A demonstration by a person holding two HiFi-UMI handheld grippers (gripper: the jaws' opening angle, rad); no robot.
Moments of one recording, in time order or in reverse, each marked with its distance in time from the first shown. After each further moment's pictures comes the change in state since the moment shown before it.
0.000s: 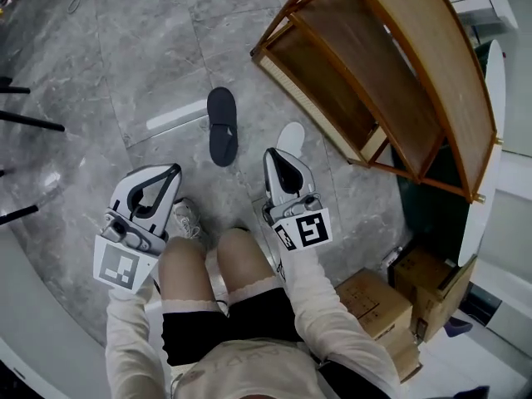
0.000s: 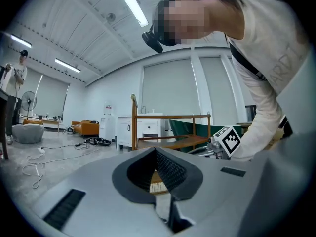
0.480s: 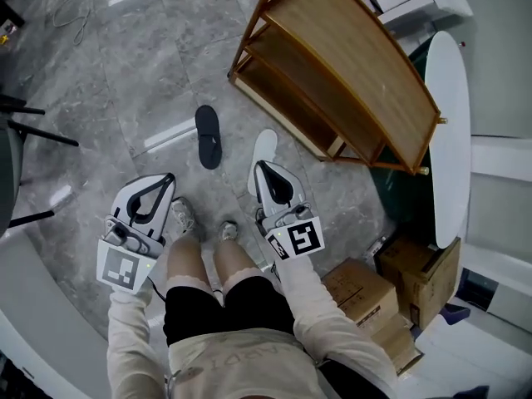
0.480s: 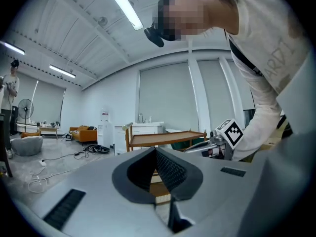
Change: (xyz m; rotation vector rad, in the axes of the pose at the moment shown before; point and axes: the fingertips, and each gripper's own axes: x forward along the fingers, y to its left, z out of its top) left arm -0.037 -0.044 0.191 0.018 0.014 -0.008; right arm -0.087 0.030 0.199 0.004 -0.014 -0.019
